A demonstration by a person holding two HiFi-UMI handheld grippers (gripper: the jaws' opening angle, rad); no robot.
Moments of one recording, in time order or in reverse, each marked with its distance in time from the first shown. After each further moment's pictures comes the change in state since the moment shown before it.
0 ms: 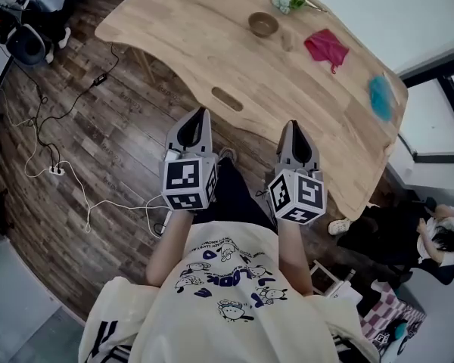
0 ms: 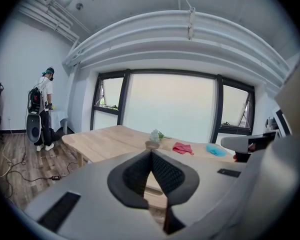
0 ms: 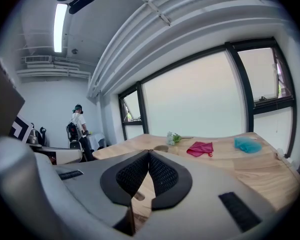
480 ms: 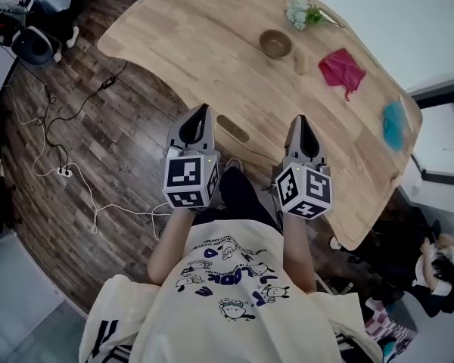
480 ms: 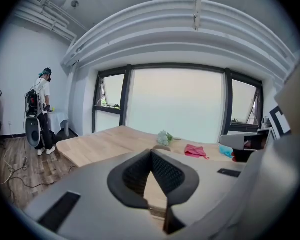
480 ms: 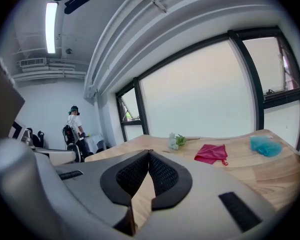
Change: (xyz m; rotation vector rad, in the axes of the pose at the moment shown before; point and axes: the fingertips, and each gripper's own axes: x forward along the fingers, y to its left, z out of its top) left arm 0.095 0.033 0.034 0.021 0.027 0.044; right arm 0.119 -0.021 0.019 0.035 0.021 0.018
